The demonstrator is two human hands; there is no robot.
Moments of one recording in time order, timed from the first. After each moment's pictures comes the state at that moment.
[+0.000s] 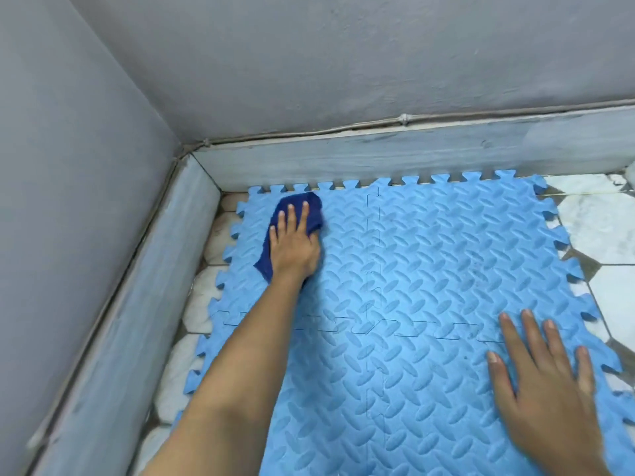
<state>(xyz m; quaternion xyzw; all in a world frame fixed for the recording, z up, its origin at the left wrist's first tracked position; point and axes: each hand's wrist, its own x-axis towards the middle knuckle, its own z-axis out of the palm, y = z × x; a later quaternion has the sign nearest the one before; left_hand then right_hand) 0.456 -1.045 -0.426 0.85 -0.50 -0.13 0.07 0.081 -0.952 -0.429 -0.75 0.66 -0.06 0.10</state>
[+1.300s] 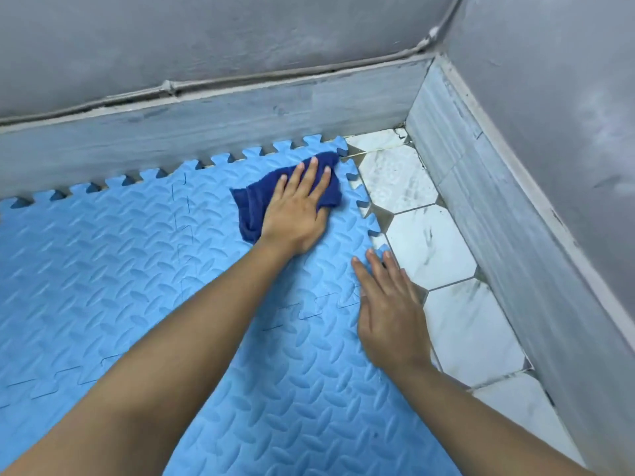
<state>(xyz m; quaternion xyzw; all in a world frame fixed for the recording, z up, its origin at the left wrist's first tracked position) 0.201 -1.152 -0.425 0.61 -0.78 -0.12 0.03 0.032 -1.001 -0.437 -0.74 0.65 -0.15 0.08</state>
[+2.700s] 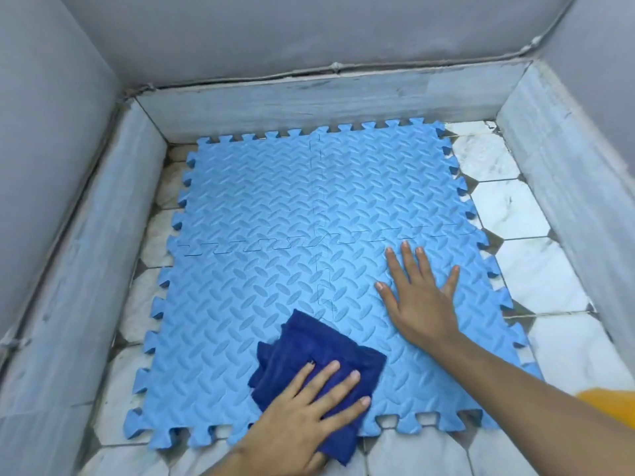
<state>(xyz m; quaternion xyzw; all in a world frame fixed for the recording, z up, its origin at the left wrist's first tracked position) 0.307 -0.697 -0.409 0.46 -0.88 -0.11 -0.09 0.103 -0.885 -0.423 -0.79 0.60 0.02 0.13</state>
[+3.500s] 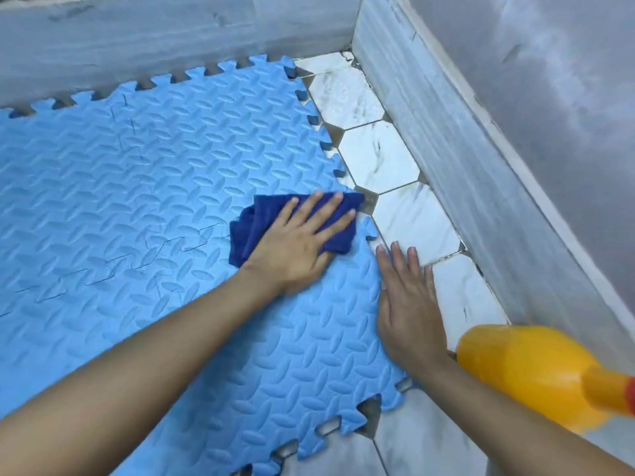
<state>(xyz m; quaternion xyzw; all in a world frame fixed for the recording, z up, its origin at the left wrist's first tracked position) 0.167 -0.968 -0.428 0.42 -0.90 -0.10 -0.02 -0.026 -0.850 -0.430 -0.67 0.72 -0.08 0.14</state>
